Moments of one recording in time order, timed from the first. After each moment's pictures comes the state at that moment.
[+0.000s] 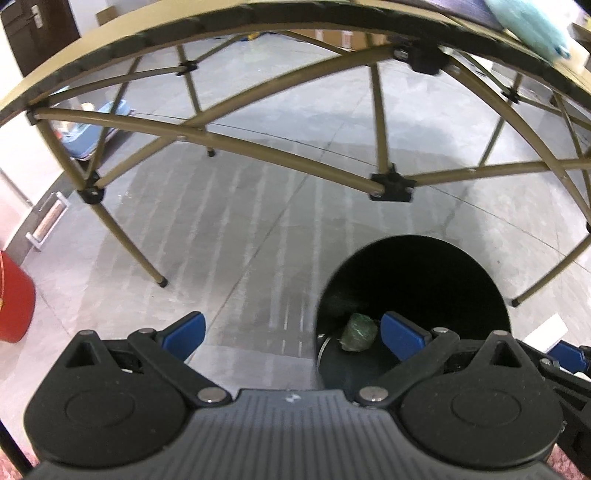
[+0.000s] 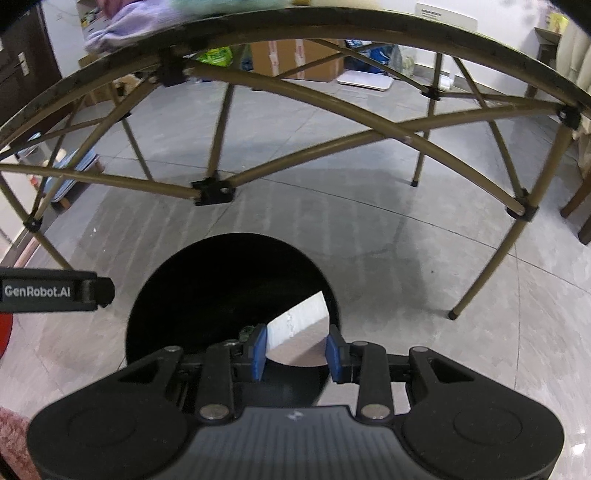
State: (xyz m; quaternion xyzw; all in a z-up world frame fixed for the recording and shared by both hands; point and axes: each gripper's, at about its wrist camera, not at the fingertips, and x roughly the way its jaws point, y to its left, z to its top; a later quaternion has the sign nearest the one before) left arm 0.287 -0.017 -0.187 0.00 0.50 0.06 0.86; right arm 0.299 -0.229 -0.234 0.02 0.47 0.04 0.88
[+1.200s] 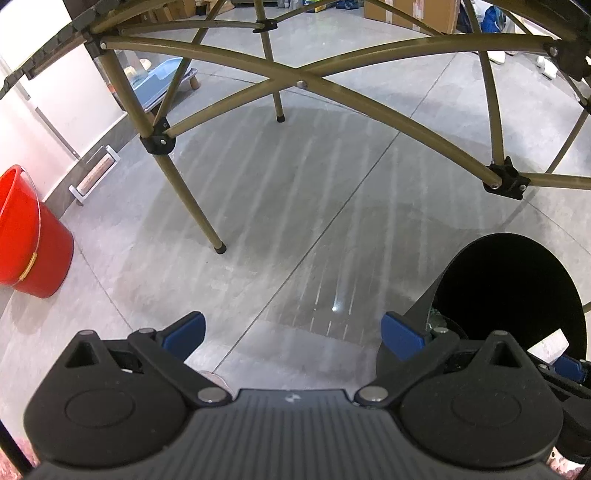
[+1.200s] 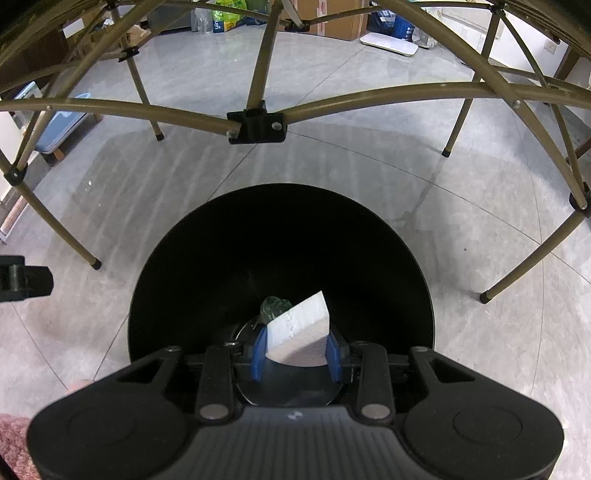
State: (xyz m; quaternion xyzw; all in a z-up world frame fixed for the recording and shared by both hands) left arm 0.294 0.047 -0.211 -0.02 0.54 0.15 0.83; right arm 0.338 -0.165 -0.288 -0.01 0.54 0.04 0.84
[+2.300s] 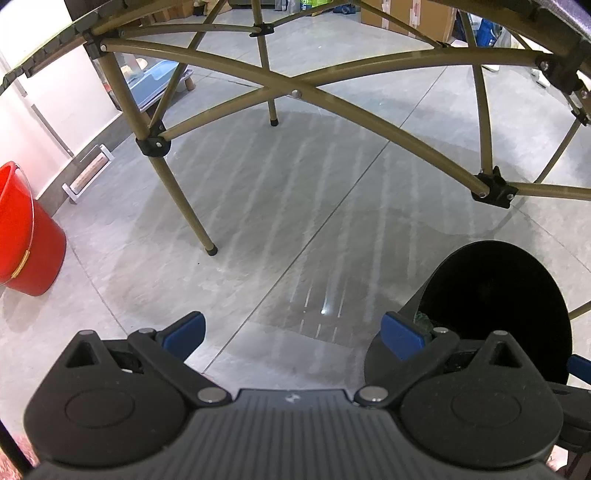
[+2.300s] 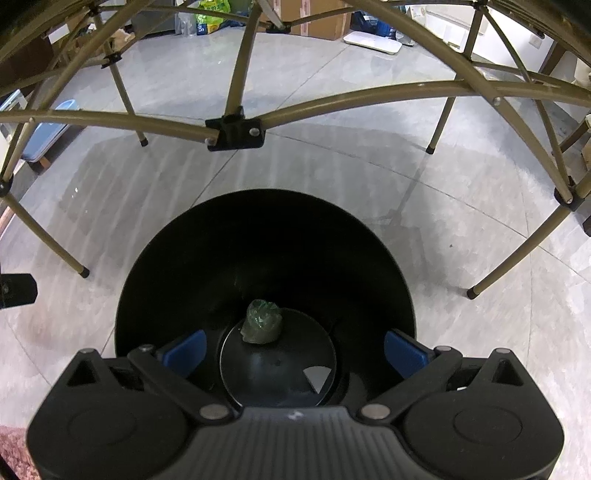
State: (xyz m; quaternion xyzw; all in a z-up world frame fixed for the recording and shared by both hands) left arm 0.292 0.044 -0.204 -0.03 0.53 0.14 0.83; right arm 0.340 -0.173 -0.283 -0.01 0.53 0.02 0.85
